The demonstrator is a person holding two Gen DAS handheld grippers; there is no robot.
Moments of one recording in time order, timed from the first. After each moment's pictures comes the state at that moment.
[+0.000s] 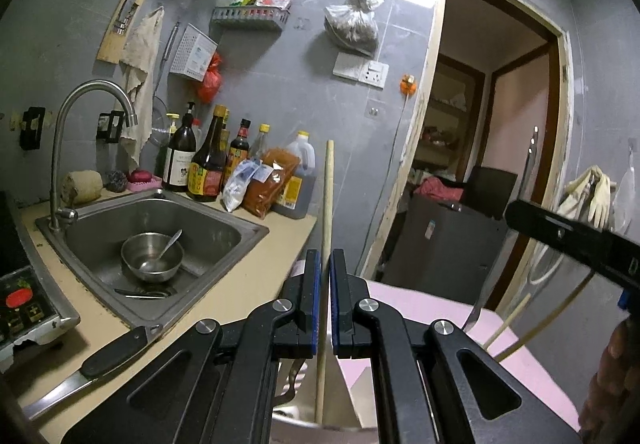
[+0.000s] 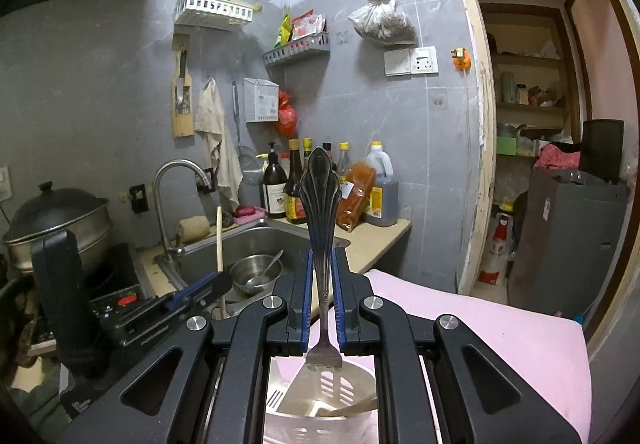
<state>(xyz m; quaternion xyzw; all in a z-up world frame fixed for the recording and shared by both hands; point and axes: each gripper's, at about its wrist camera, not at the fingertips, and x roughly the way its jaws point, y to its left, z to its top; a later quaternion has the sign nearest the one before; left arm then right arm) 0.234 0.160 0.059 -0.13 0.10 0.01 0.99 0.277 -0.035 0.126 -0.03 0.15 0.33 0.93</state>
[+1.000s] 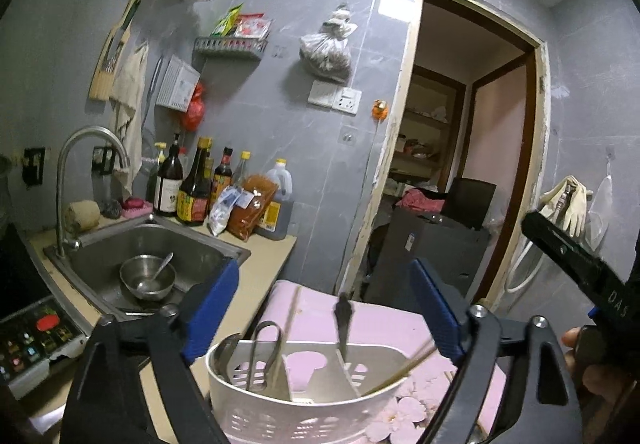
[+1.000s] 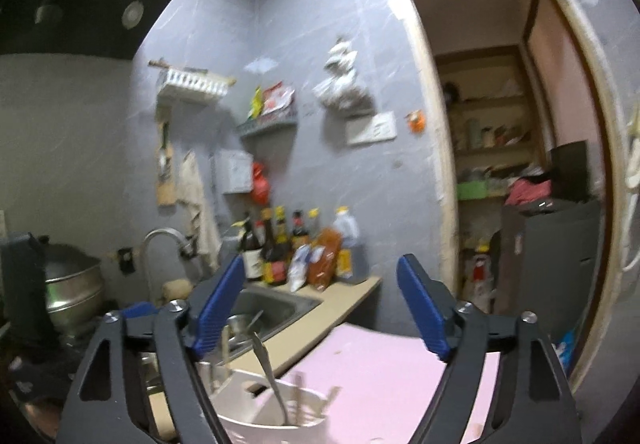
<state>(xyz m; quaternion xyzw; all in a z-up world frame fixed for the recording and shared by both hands) 0.182 0.126 0.121 -0.12 0.07 -0.01 0.99 0.238 -0.114 0.156 0.03 0.02 0.27 0.96</state>
